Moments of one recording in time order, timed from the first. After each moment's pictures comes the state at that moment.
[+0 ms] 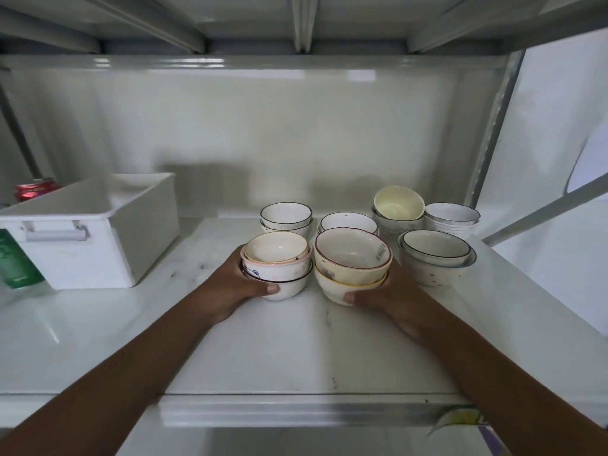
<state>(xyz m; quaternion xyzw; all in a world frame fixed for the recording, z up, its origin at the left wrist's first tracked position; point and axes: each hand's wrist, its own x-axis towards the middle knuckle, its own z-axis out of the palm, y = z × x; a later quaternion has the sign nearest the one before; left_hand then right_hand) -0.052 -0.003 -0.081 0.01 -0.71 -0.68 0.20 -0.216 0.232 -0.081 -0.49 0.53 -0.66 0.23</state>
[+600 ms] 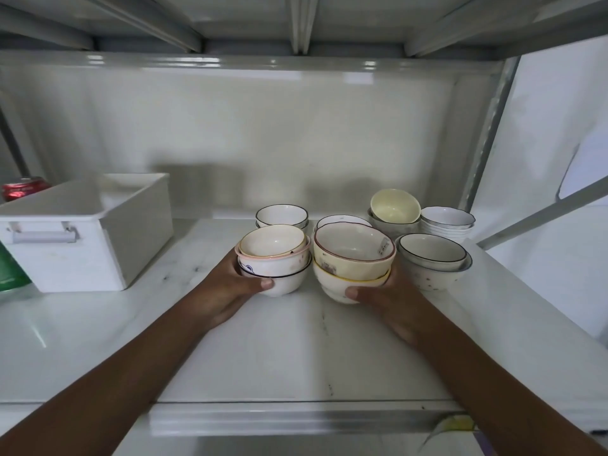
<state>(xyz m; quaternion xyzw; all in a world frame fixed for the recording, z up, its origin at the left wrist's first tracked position) -0.056 0.000 -0.081 -0.01 -0.66 -0.73 0.19 -0.223 0.230 -0.084 -0.45 0.52 -0.69 0.22</state>
